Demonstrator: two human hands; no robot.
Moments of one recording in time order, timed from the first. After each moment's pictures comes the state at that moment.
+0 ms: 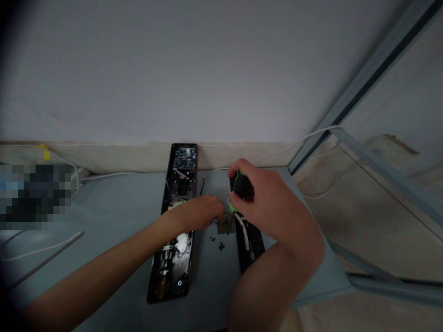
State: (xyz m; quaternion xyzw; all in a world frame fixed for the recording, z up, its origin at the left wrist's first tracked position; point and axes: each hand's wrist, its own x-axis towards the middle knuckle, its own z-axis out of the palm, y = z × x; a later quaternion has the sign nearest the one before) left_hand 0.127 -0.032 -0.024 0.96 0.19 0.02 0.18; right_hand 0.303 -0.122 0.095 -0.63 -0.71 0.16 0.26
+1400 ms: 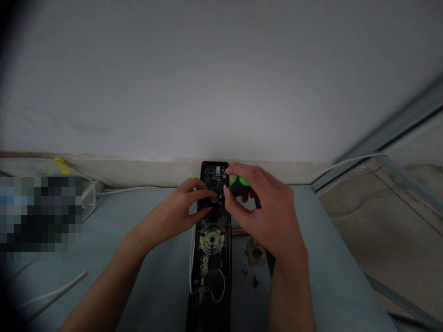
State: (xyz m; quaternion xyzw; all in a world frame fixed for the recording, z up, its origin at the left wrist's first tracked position) left_hand 0.010 0.032 -0.004 0.90 0.29 0.25 0.19; right_hand 0.211 -0.051 0.078 -0.56 -0.73 -0.06 0.40
